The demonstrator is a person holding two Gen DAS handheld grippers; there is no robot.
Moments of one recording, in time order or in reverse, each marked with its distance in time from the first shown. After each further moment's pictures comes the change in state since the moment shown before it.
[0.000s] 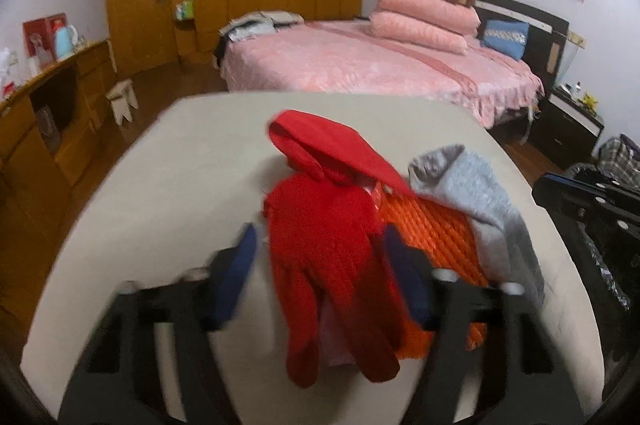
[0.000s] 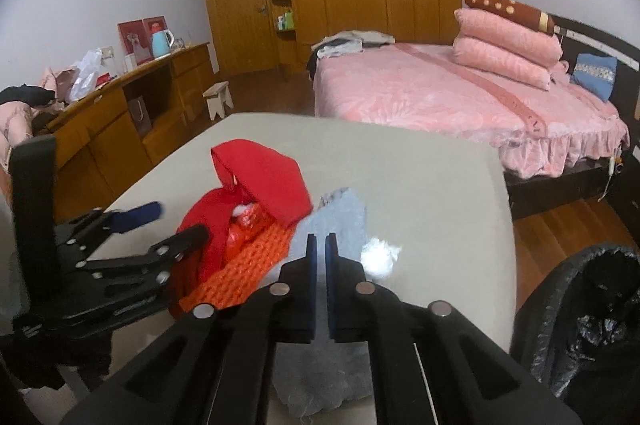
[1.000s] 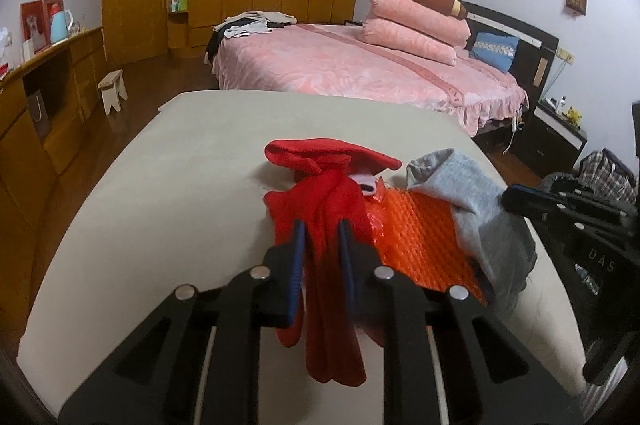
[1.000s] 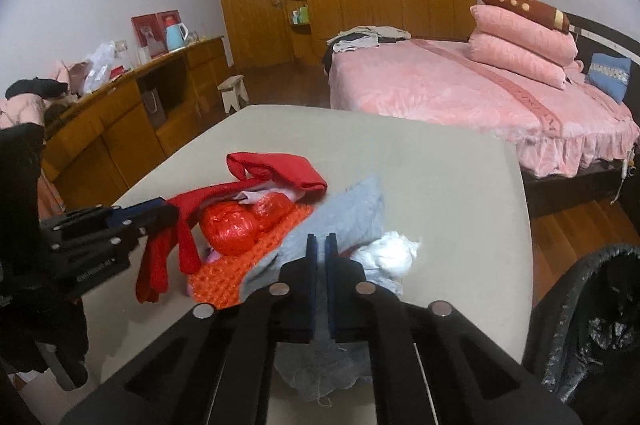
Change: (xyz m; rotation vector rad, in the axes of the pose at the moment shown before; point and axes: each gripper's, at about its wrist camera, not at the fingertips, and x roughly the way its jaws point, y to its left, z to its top) left arm -0.032 0.023 -0.003 -0.039 -0.023 -0.051; right arm 0.006 0.002 -0.002 -0.036 0.024 0.047
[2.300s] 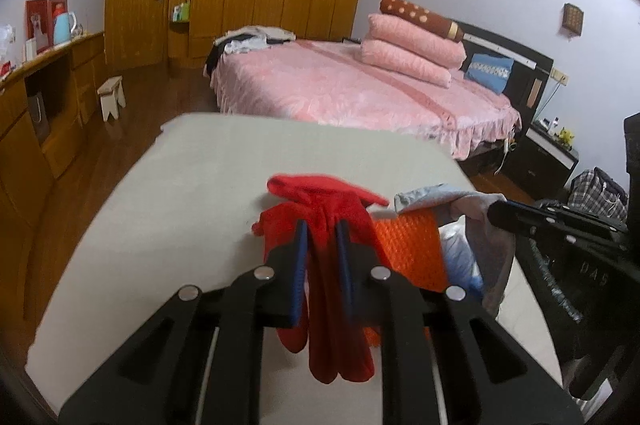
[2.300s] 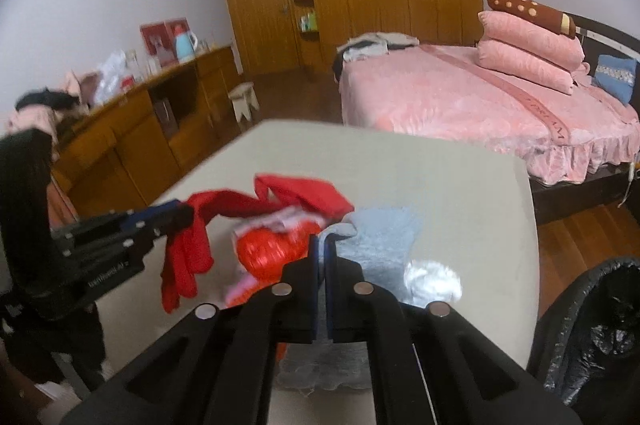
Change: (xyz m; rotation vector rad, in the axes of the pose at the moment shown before) left arm -0.031 0.005 0.025 -0.034 -0.075 -0.034; right arm -0.023 0.014 0.026 0.032 -0.045 0.059
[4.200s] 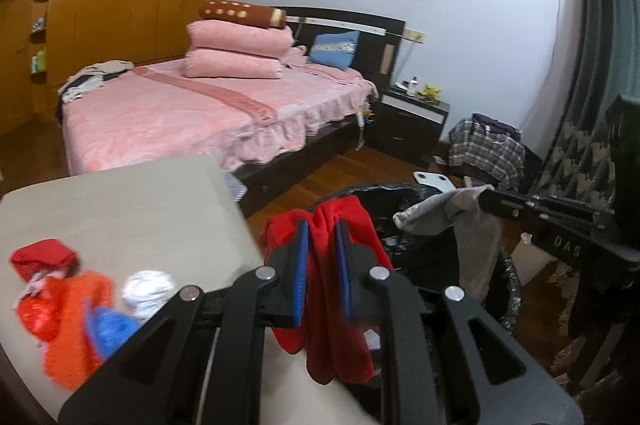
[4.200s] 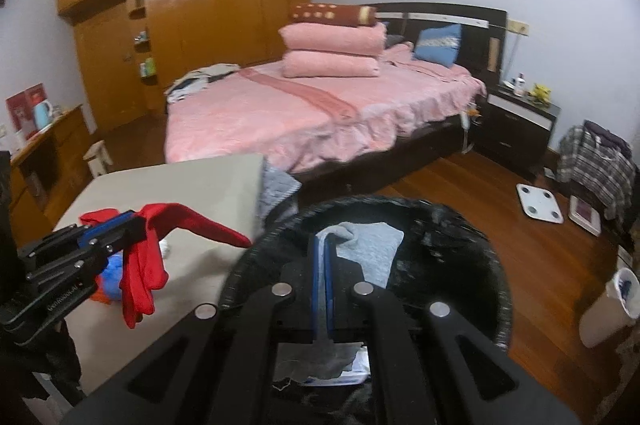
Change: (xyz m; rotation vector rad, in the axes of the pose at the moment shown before) left arm 0.032 -0.284 -0.024 0.271 0.008 -0.459; right arm -0.208 -0.196 -0.074 0.281 -0.081 -0.540
